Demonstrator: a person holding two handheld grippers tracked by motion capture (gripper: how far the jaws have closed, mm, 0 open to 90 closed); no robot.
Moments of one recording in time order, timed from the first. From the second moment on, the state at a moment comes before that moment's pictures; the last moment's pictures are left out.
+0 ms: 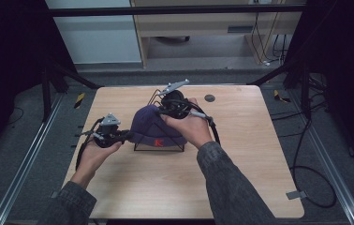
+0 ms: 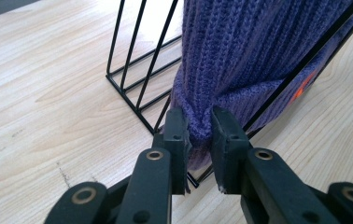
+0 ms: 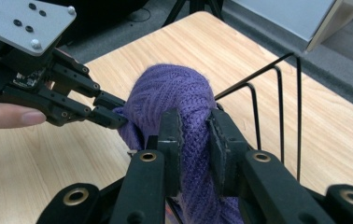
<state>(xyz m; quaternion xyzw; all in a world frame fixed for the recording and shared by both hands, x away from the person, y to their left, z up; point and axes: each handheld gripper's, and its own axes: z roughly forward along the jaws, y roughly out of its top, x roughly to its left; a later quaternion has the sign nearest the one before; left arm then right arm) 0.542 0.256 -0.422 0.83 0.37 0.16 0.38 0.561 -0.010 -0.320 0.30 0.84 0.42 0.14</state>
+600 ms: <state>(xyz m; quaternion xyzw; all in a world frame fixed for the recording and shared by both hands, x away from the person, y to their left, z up) 0.541 0.259 -0.430 0.84 0.37 0.16 0.37 0.561 -0.002 -0.328 0.30 0.85 0.41 0.14</state>
